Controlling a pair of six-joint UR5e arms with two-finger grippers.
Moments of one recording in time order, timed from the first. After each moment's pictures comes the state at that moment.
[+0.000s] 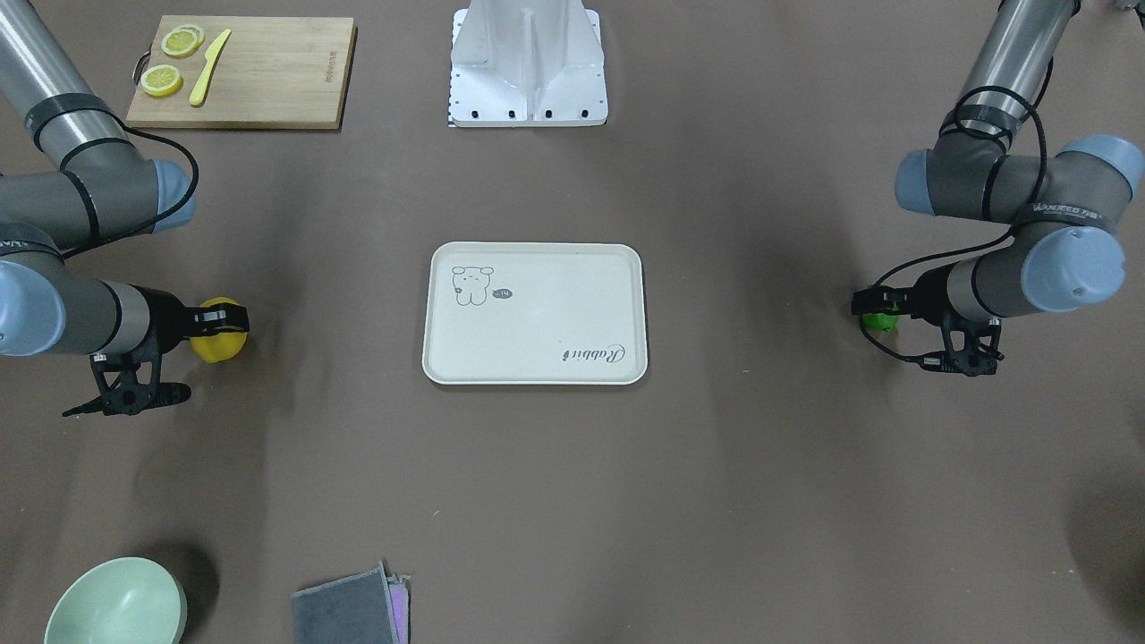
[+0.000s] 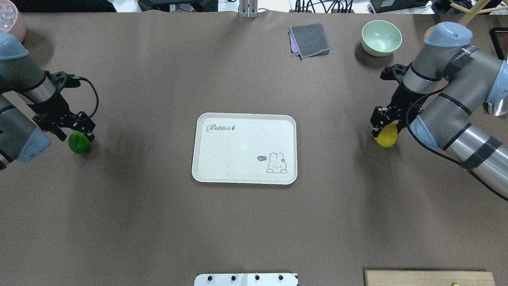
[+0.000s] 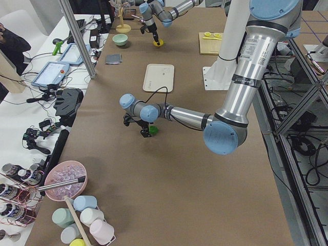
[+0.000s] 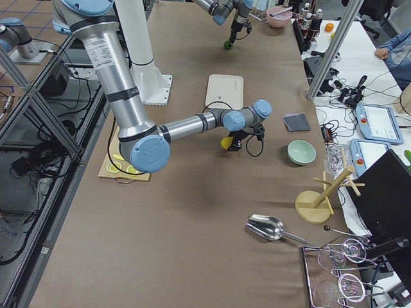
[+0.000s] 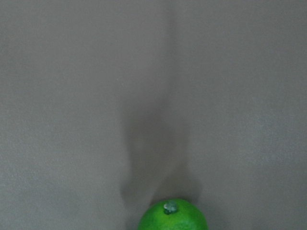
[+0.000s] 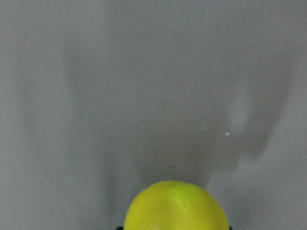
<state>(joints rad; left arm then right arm) -0.98 -1.87 -1.42 -1.68 -2.46 -0.51 0.95 -1.16 1.45 -1.59 2.49 0.49</state>
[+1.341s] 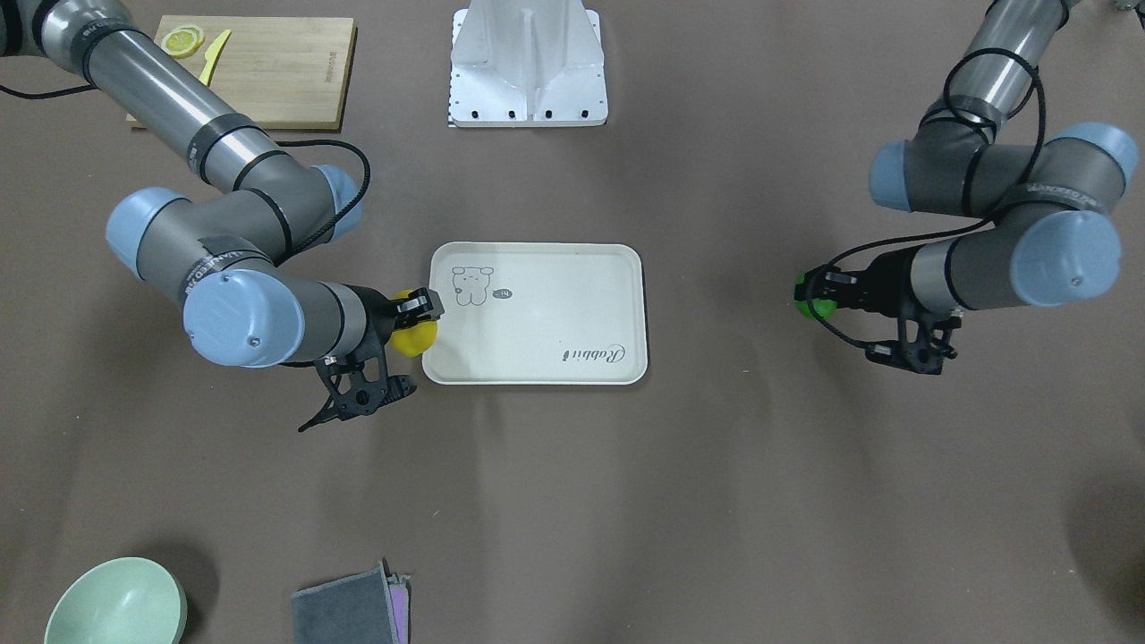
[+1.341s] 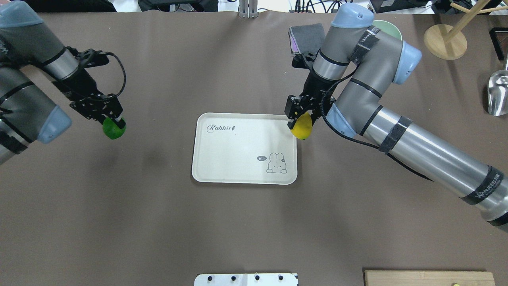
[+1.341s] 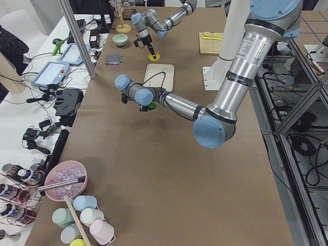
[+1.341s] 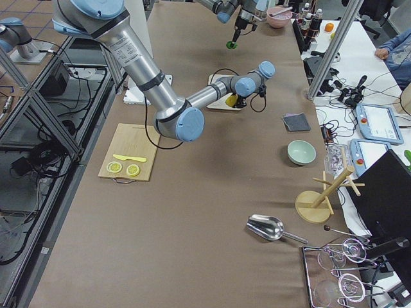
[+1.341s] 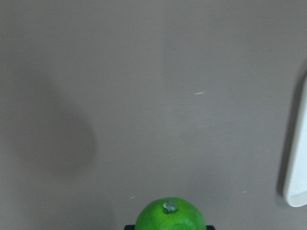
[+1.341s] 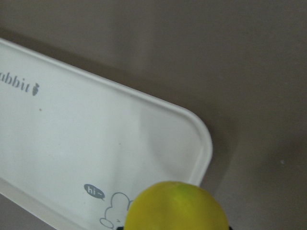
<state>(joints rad) -0.97 -2.02 -1.46 -1.68 -2.66 -0.52 0.80 -0.82 1.25 -1.47 2.58 0.58</state>
